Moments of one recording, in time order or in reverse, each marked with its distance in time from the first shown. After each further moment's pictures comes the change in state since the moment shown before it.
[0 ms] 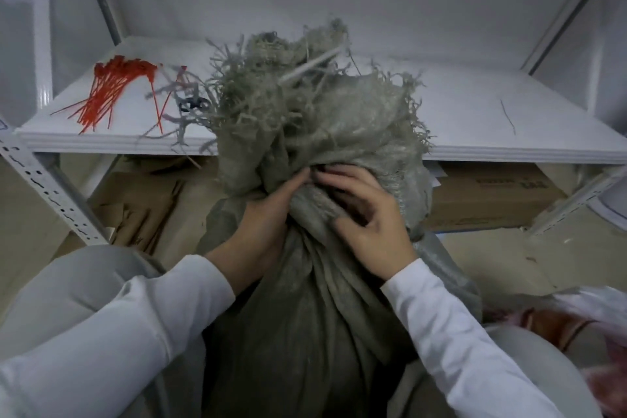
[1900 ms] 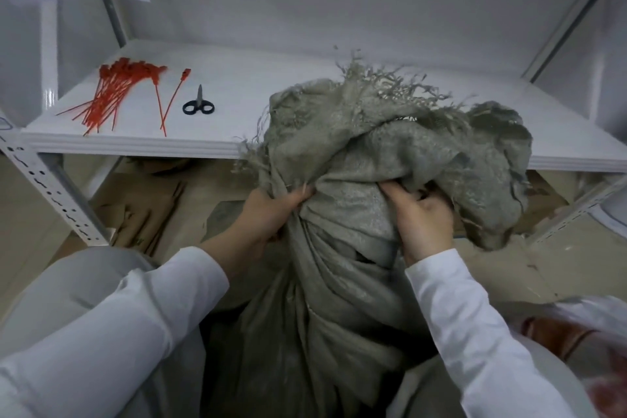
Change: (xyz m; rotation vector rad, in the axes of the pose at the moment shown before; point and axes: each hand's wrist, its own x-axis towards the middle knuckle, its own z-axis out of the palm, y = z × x) left_hand 0.014 0.011 -0.013 0.562 0.114 -0.026; right_hand 0.010 -0.001 -0.032 0.132 0.569 0.490
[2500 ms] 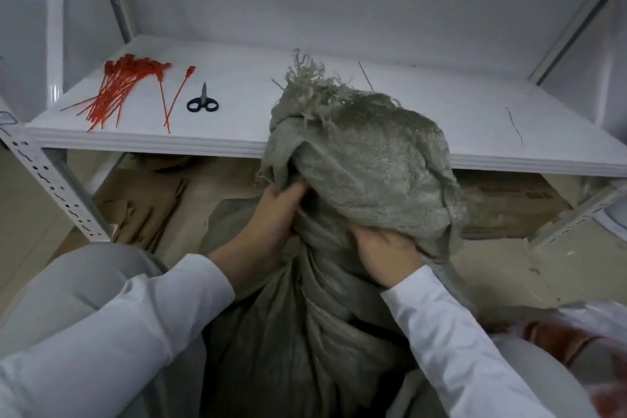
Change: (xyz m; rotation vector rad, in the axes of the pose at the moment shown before) left_hand -0.009 -0.002 0.012 -0.313 -0.145 0.146; right_hand -0.033 -0.003 0.009 -0.595 -0.491 -0.015
